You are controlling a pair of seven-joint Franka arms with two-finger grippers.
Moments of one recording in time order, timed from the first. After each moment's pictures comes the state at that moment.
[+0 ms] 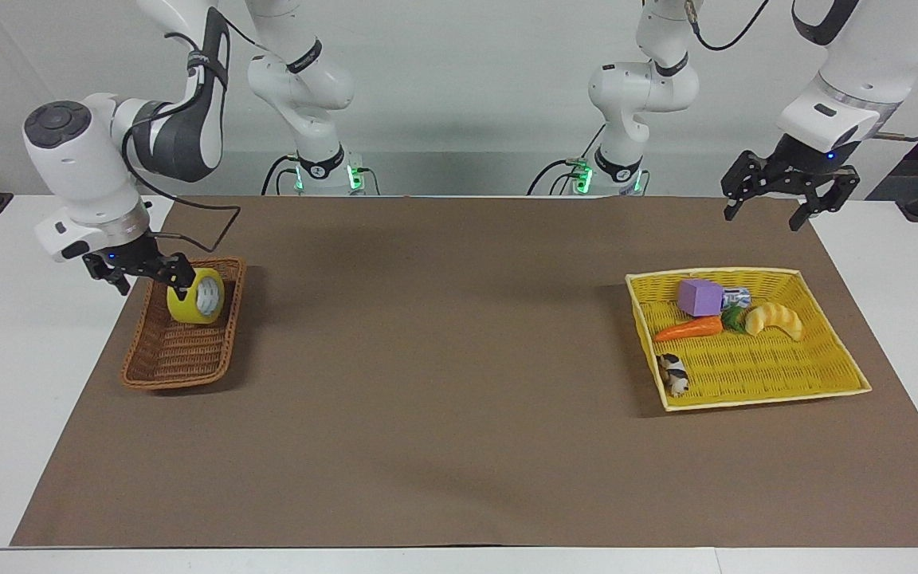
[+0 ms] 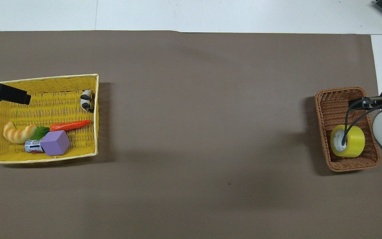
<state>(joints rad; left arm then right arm) -0.11 0.04 0.04 -1.45 -0.04 1.55 0.18 -0.18 0.09 0.02 -1.85 -0.15 2.01 -0.09</state>
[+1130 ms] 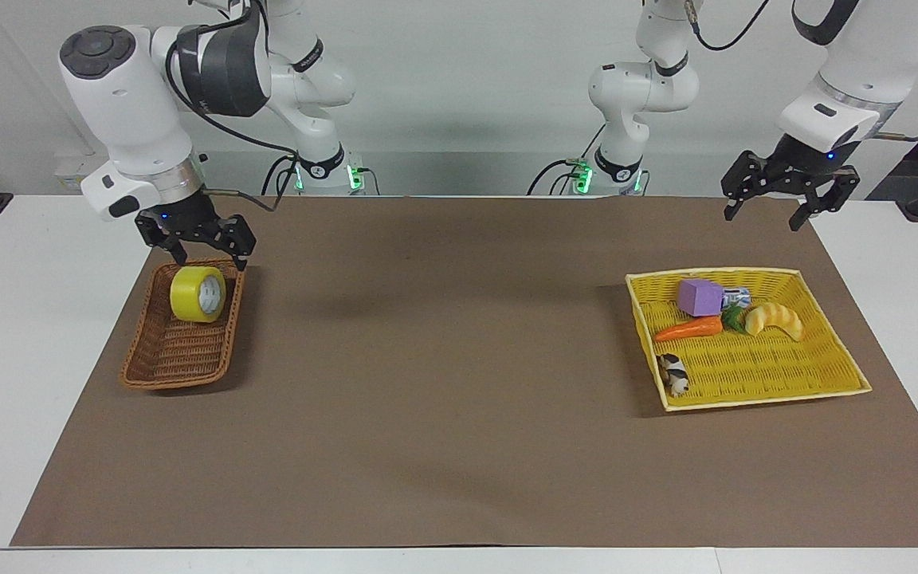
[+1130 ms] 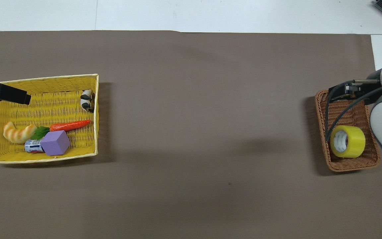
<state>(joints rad) -0.11 0.04 0.04 -1.45 -0.04 1.55 0.18 -0.03 0.08 0.03 -1.61 -0.06 1.70 0.09</state>
